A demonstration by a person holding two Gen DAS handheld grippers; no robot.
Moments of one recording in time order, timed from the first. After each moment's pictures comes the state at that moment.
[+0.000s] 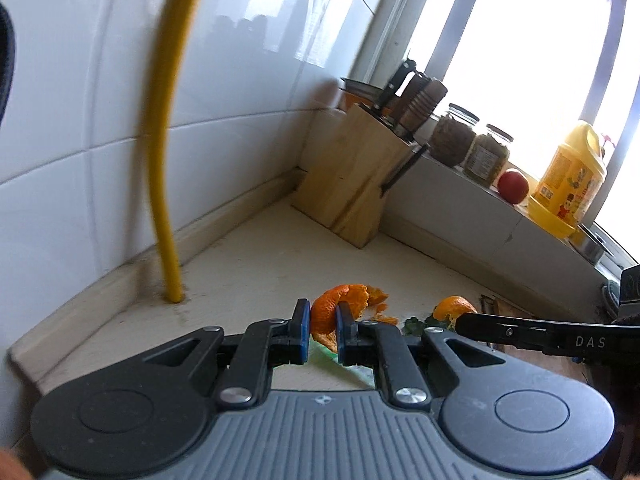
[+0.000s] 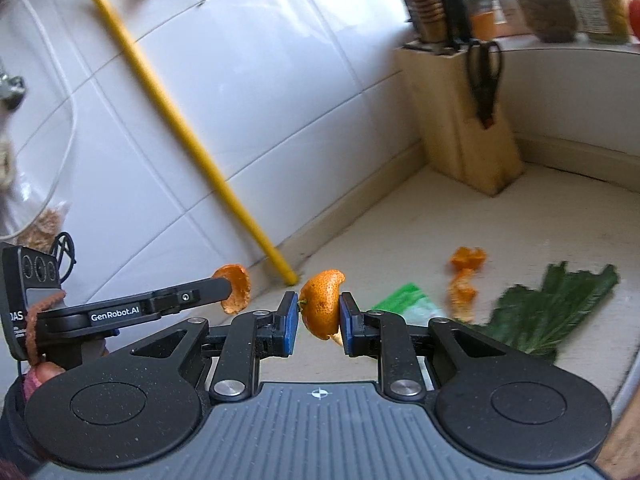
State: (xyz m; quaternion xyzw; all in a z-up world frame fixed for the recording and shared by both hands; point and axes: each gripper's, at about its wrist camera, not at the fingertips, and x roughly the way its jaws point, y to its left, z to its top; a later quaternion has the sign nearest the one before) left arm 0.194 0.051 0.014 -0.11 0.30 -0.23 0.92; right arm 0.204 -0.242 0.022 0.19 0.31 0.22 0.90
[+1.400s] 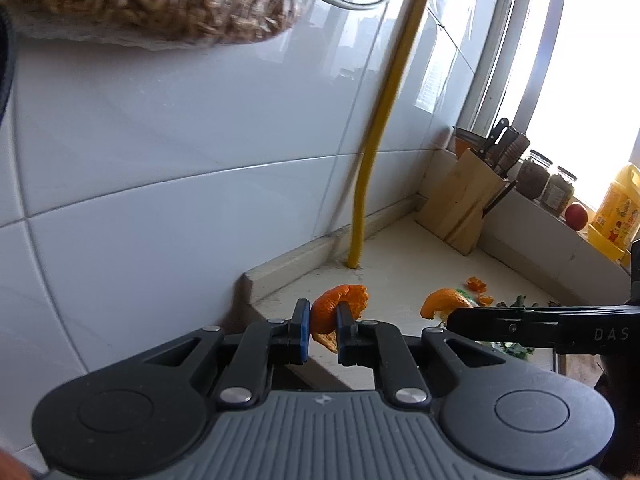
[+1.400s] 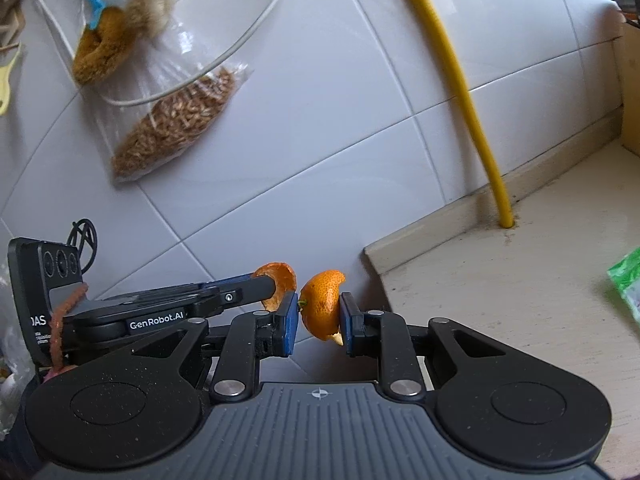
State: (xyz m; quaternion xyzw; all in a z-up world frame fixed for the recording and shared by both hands) left arm 0.063 0.203 0.007 -0.13 0.27 -0.09 0.95; right arm 0.151 -0.051 0.038 0.13 0.33 0.38 0.85
